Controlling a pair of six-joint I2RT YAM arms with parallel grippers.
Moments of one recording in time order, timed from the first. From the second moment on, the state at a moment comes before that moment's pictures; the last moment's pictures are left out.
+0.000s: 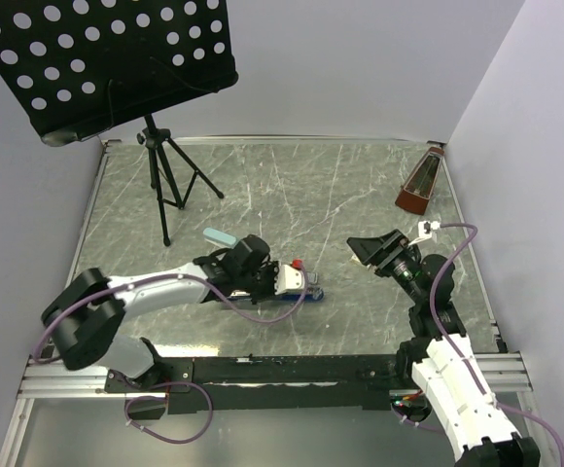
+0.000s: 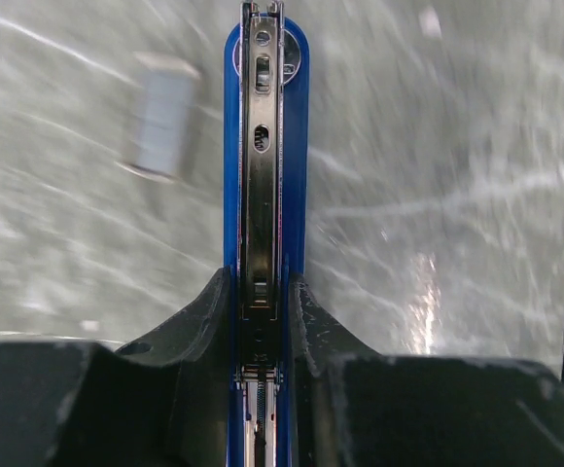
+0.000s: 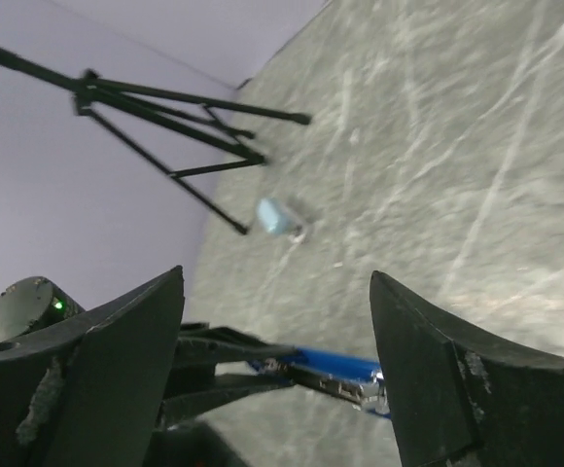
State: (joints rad) left arm -0.90 1.41 0.77 -0.10 0.35 0.54; right arm 0.12 0.52 0.28 0.15 -0.40 0.96
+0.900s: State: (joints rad) left arm -0.92 1.65 0.88 -0.24 0.36 0.60; right arm 0.12 0.80 0.40 -0.02 -0.55 0.55
